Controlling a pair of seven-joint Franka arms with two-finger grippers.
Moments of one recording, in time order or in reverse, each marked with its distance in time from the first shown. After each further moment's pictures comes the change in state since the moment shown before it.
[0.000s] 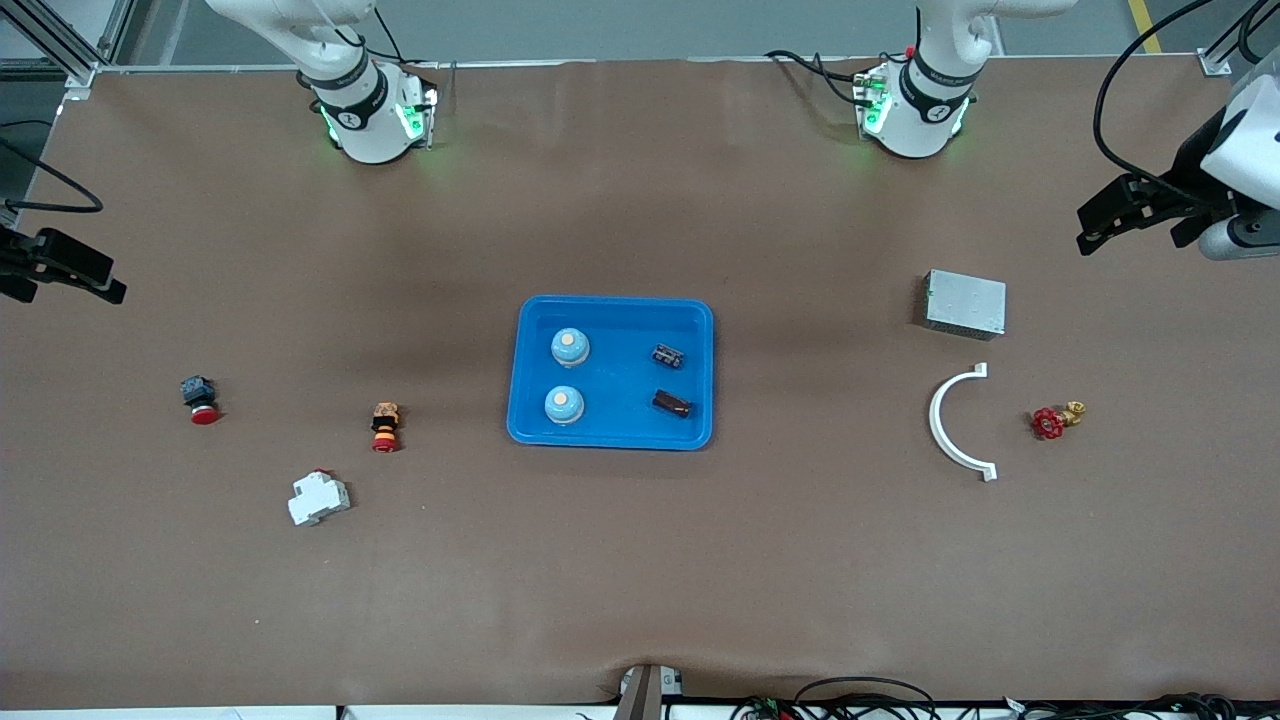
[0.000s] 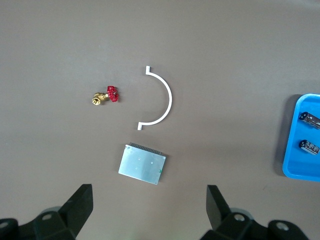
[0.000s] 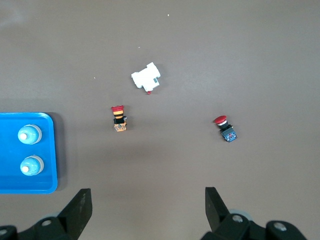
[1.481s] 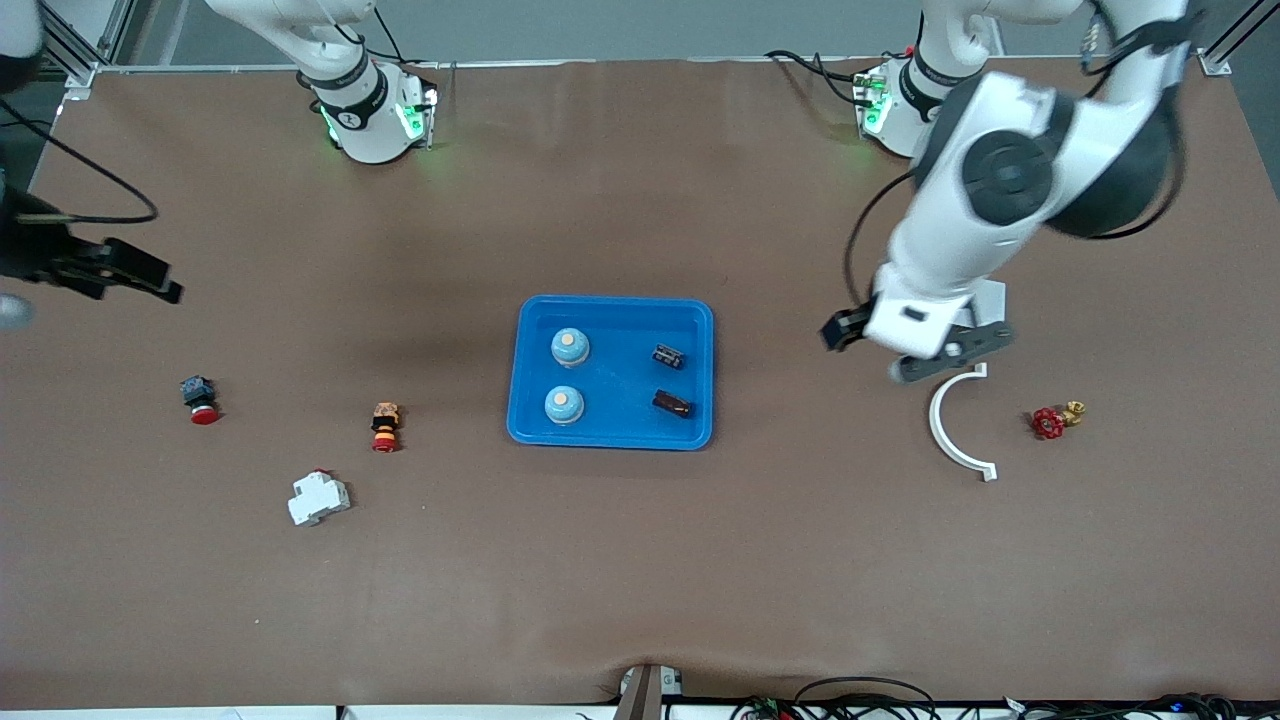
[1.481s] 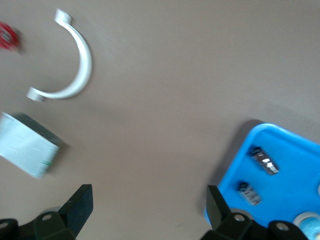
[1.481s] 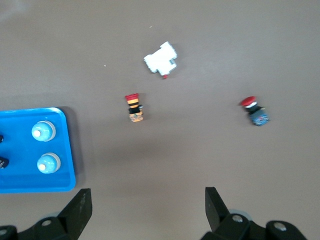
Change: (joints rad) left arm -0.229 0.310 -0.151 -0.100 -0.001 0.346 -0.745; right arm 0.028 -0.103 0.014 -0.293 0.074 0.165 0.110
